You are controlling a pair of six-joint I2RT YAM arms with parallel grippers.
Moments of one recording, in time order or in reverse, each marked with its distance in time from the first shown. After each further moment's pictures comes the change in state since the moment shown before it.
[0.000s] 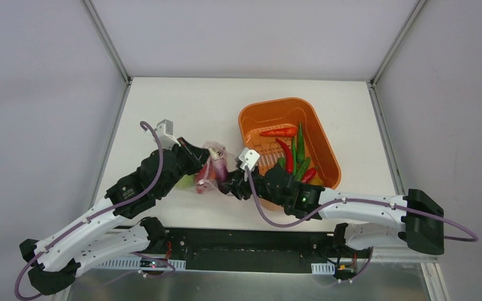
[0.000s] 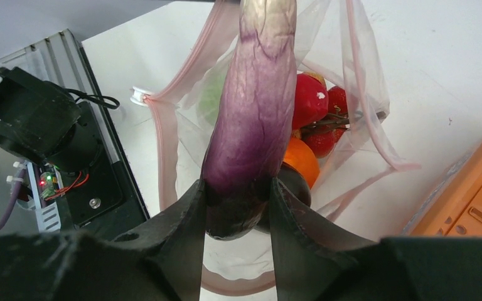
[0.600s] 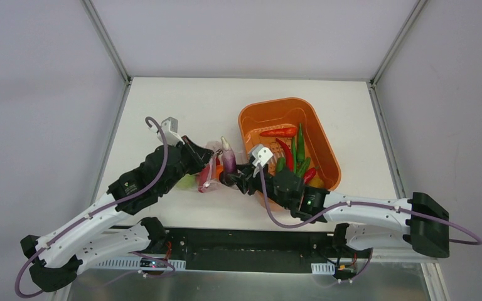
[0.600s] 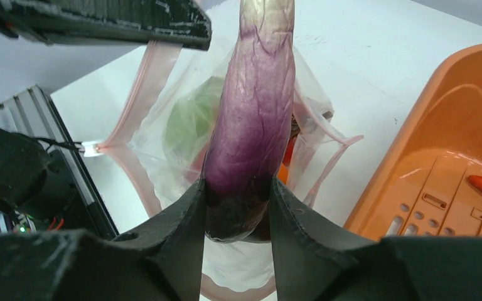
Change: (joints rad) left arm 0.000 0.066 0.063 -0.055 0.035 -0.008; right arm -0.008 -0.065 -0.070 0.098 0.155 0.035
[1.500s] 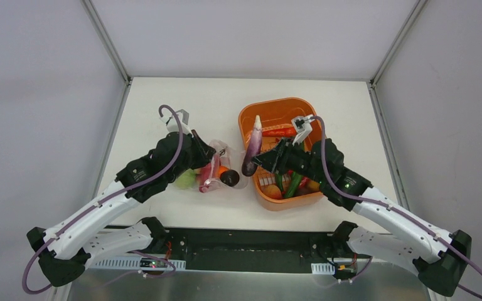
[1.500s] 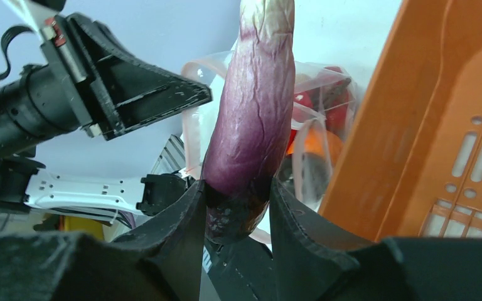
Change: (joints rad) left arm 0.069 0.119 0.100 -0.101 0.069 0.093; right arm -0.434 -0.248 0.121 -0.430 -0.460 0.592
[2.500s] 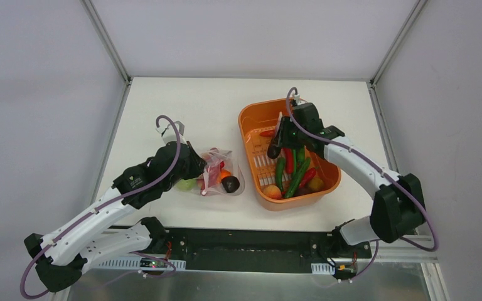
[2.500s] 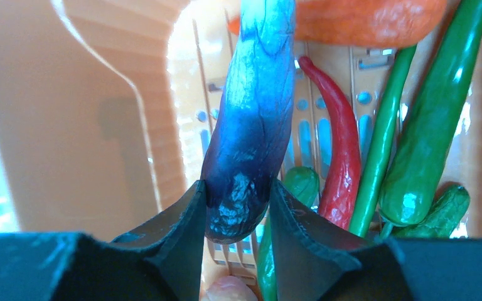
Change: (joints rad) left arm 0.000 -0.065 -0.083 -0.116 -0.026 -0.024; right arm -0.317 0.595 0.312 -0.397 0.082 -0.242
